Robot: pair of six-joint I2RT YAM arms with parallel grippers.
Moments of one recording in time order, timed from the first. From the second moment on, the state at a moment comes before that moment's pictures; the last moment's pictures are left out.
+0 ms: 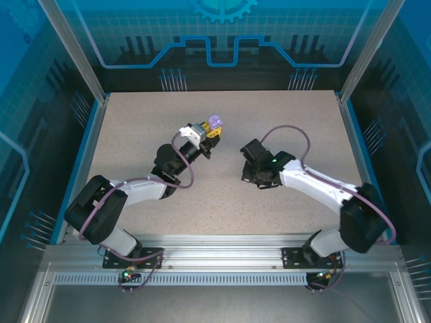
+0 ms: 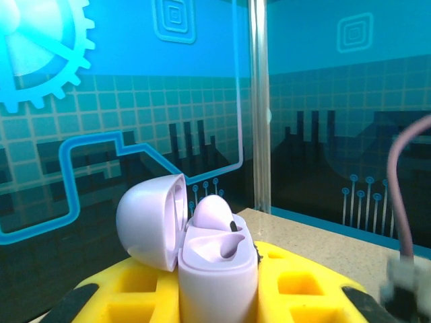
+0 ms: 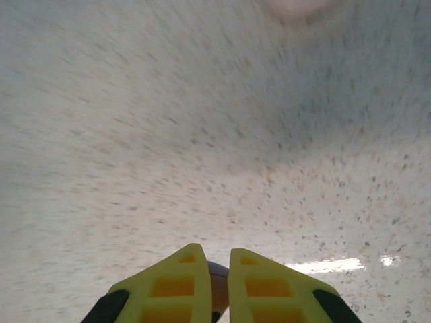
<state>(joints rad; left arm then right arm) -0.54 1.54 0.67 1.15 0.20 0.01 0.67 1.42 1.03 -0.72 0.15 0.90</state>
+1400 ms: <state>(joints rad) -0.55 1.54 0.81 1.02 0.50 0.12 0.67 1.31 1.48 -0.48 -0.10 0.09</state>
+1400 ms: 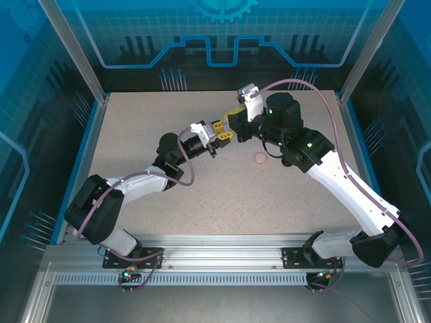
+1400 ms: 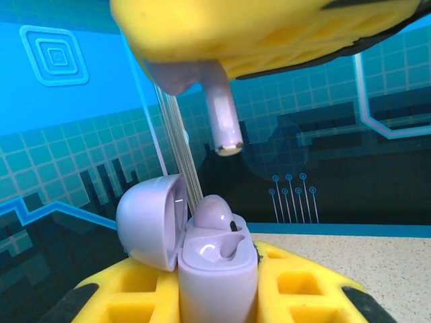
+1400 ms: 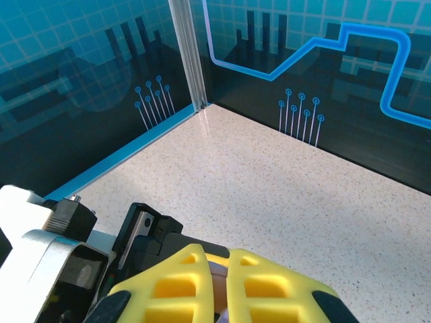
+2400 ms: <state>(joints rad) -0.55 1.54 0.81 1.01 0.50 0.11 0.67 1.33 1.44 -0.50 -0.02 0.01</state>
